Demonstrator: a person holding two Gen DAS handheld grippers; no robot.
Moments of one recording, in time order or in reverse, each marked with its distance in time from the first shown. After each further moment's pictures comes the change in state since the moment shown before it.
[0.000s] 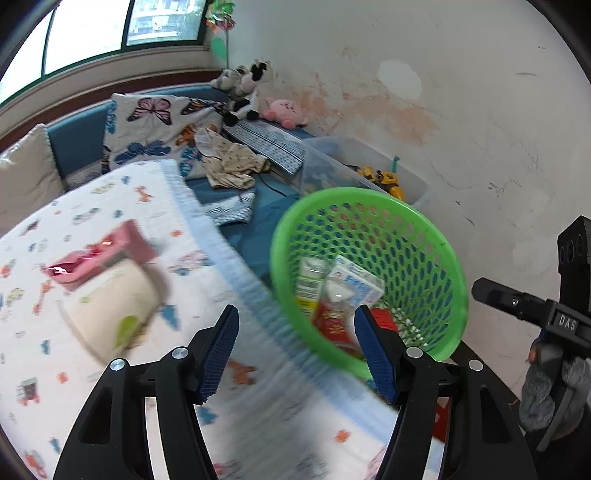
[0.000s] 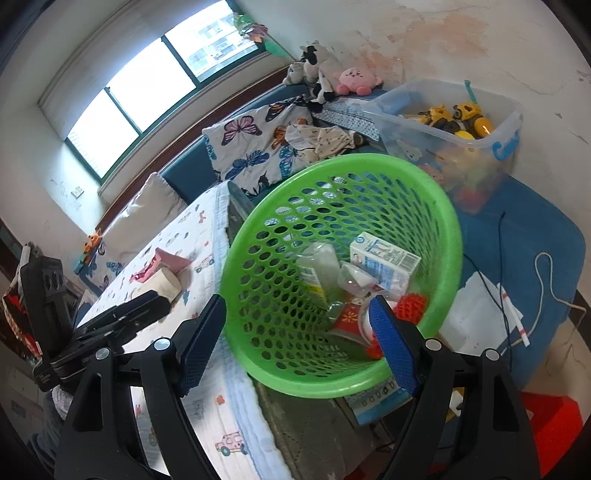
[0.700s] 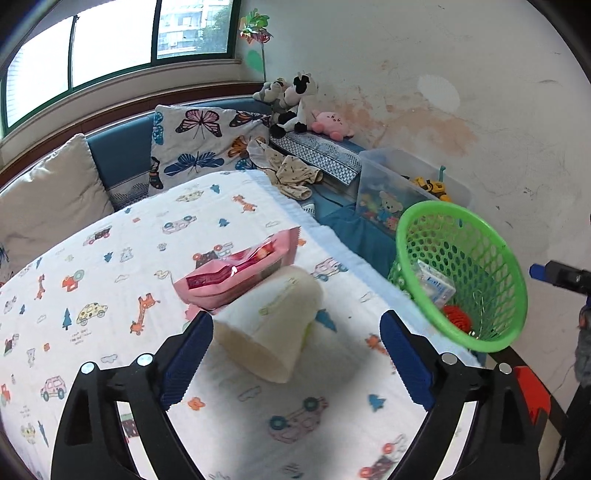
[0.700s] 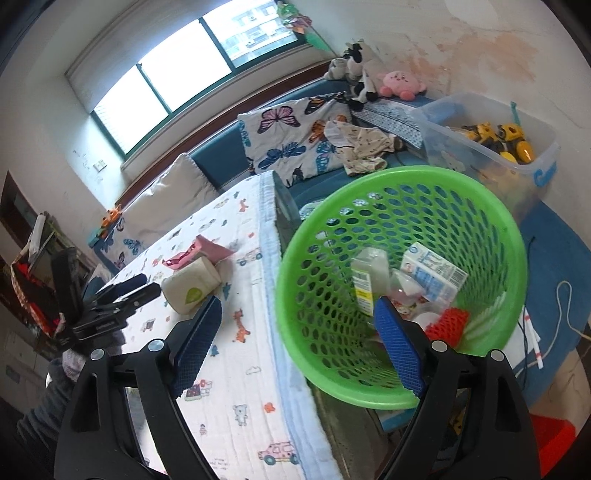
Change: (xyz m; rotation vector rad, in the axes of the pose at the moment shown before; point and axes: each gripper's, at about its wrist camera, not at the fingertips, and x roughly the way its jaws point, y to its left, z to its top) left arm -0.029 0.118 -0.001 0.028 -0.030 0.113; right arm 0.016 0.063 0.008 -0.110 0.030 0.066
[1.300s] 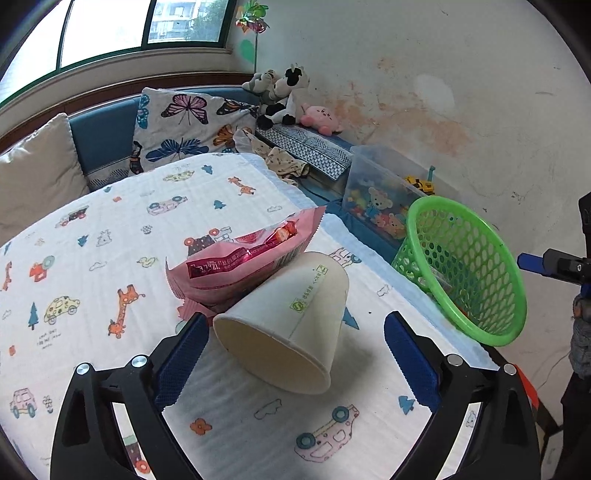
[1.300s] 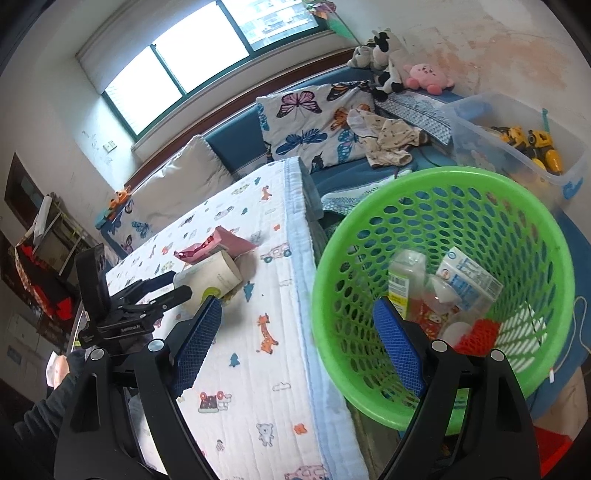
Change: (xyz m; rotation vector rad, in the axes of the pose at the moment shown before) left arm 0.033 0.032 -0.010 -0.031 0.009 -0.115; right arm 0.042 0.033 0.012 -0.049 0.056 0.035
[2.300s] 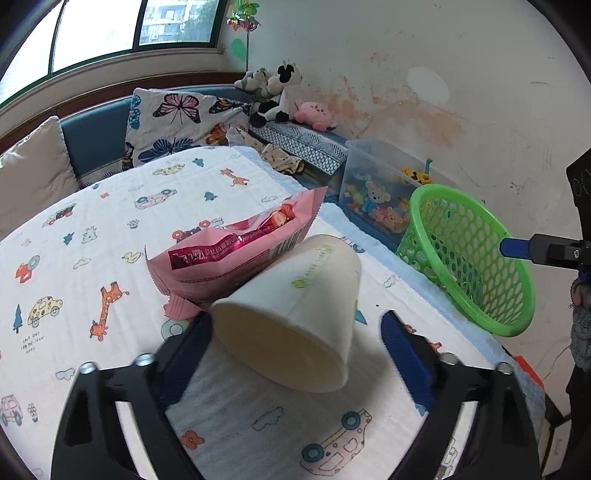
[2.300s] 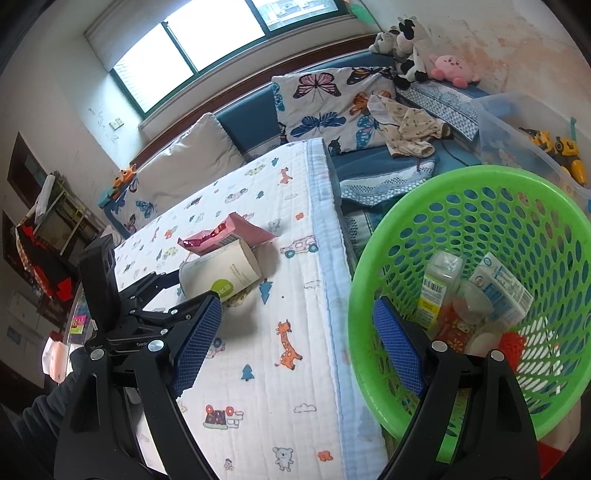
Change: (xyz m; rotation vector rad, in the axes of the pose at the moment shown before) left arm 0.017 -0.001 -0.009 0.027 -0.005 -0.003; right arm 0.042 0.024 0.006 -0.049 0.066 0.019
